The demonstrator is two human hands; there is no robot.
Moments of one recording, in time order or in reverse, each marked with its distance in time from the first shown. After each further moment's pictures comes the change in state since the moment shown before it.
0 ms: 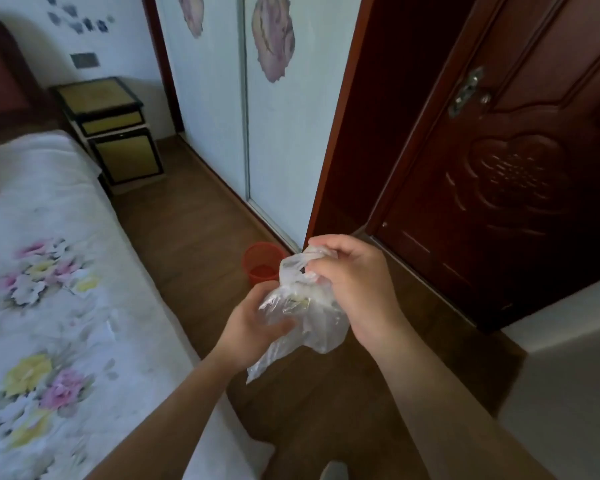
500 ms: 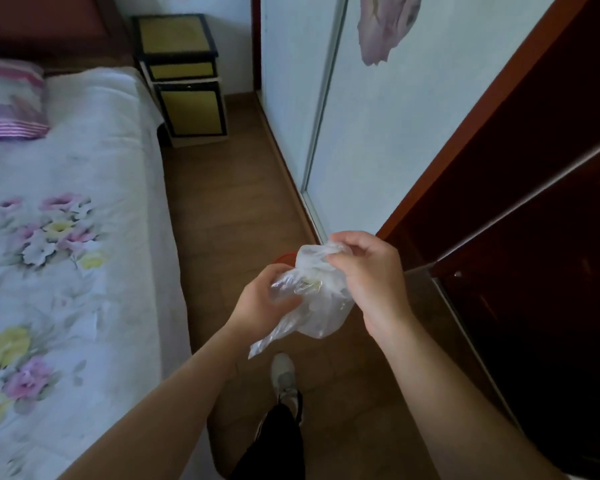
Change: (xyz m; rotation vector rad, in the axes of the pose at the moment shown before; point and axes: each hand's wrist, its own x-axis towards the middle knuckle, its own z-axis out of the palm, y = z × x) left_hand 0.298 -0.061 -0.027 0.031 0.327 -0.291; right_hand 0.352 0.027 0.041 -0.158 -0.249 0.097
